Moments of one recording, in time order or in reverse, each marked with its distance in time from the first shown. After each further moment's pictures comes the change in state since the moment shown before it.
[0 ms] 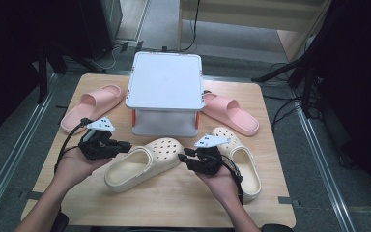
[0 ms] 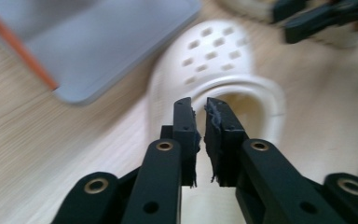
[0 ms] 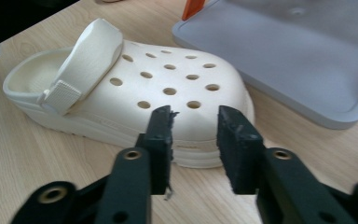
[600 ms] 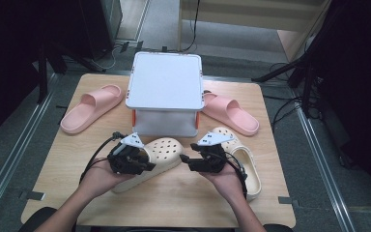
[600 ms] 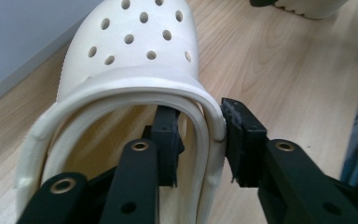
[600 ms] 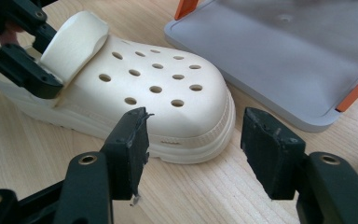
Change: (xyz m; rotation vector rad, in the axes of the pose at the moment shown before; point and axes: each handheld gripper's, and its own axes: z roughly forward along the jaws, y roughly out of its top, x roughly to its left) left arm -0.057 0.006 0.045 0.074 -0.110 0.062; right arm -0.009 0.006 -0.010 0.017 -0.023 -0.051
